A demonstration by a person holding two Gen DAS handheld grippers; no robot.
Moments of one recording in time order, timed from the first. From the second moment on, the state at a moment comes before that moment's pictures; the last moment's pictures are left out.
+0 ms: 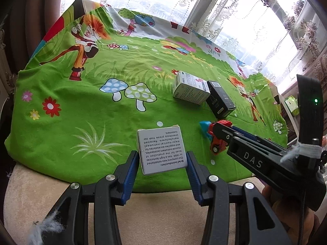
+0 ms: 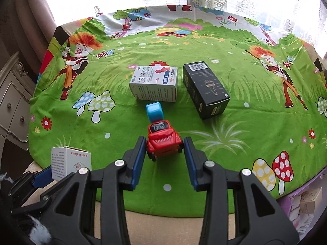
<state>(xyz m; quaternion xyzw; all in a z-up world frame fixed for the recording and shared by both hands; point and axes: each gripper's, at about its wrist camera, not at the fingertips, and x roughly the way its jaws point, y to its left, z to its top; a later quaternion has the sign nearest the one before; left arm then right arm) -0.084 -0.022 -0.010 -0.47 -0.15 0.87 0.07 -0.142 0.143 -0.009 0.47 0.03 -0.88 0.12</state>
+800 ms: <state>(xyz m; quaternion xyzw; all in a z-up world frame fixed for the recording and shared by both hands) -0.079 -0.004 0.003 -0.46 -0.13 0.87 0.10 -0.076 0.211 0.019 0.44 0.01 -0.89 0.12</state>
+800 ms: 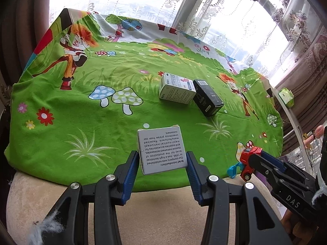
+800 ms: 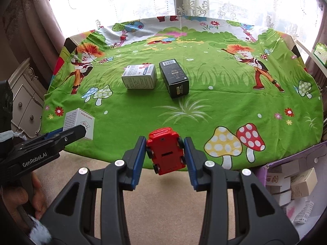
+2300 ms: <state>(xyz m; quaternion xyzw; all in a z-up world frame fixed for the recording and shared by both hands) -0.009 0.232 0.043 -0.44 0.02 0.81 0.38 0.024 0.444 0.040 0.41 -0.10 -0.90 -0.08</state>
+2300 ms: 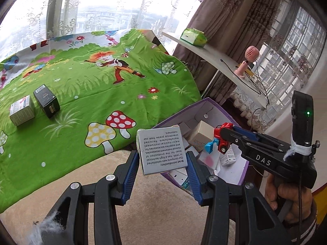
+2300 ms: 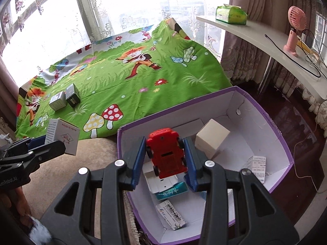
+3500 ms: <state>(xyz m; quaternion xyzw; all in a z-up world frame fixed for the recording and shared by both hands) -0.007 0.246 0.040 -0.44 0.06 0.83 0.35 0.024 0.457 0.039 0.42 -0.10 -0.89 -0.12</state>
